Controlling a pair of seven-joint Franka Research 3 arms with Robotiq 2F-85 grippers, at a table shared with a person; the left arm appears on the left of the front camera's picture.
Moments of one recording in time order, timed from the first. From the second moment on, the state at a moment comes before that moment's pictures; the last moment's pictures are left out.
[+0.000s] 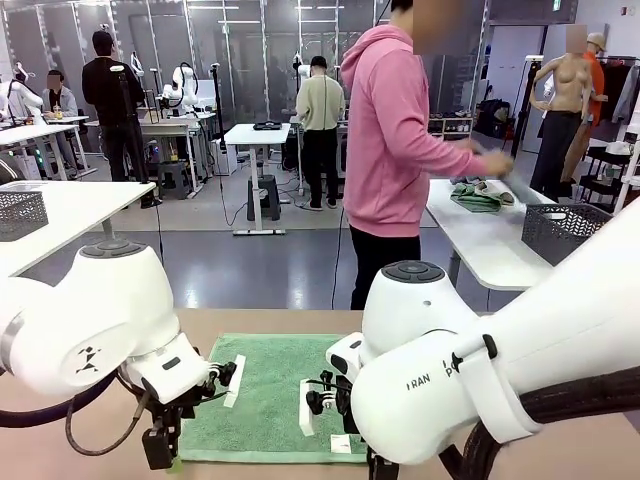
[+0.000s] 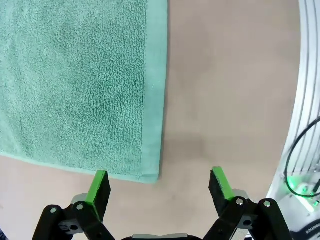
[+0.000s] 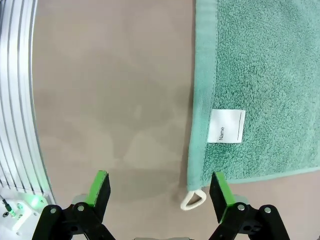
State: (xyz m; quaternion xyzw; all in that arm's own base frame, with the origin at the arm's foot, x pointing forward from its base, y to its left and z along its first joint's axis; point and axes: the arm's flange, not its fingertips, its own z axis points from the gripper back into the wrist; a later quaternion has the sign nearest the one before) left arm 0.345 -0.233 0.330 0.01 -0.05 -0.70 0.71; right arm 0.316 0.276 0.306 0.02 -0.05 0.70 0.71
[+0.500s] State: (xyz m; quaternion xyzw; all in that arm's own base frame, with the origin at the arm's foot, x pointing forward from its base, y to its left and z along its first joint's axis) left arm 0.348 -0.234 0.319 0.00 -0.05 -0.70 0.72; right arm 0.322 0.270 0.301 0.02 -0.04 0.70 0.72
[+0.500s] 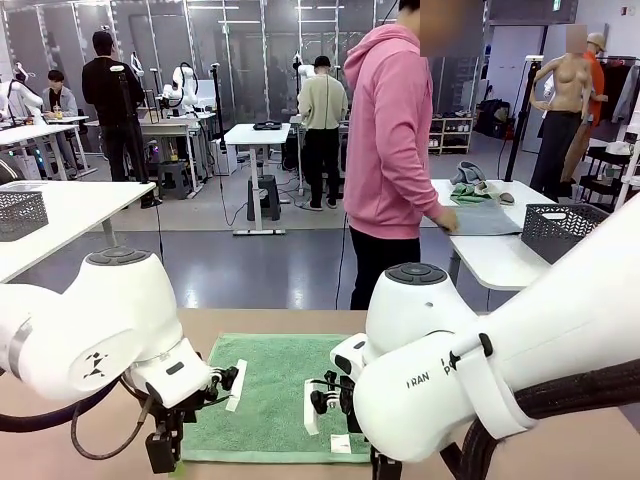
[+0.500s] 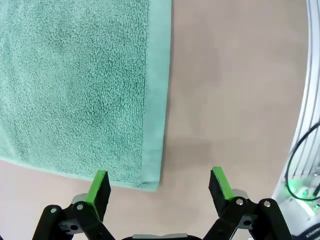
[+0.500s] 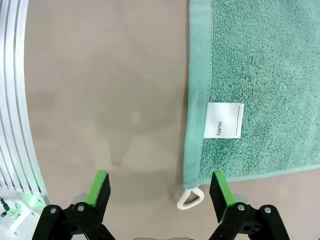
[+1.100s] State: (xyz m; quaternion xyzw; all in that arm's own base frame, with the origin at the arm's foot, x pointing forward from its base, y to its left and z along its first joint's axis) left arm 0.353 -0.228 0.301 -0.02 -0.04 -0.70 0.71; right arm 0.331 0.266 0.300 0.02 -0.04 0.69 0.72
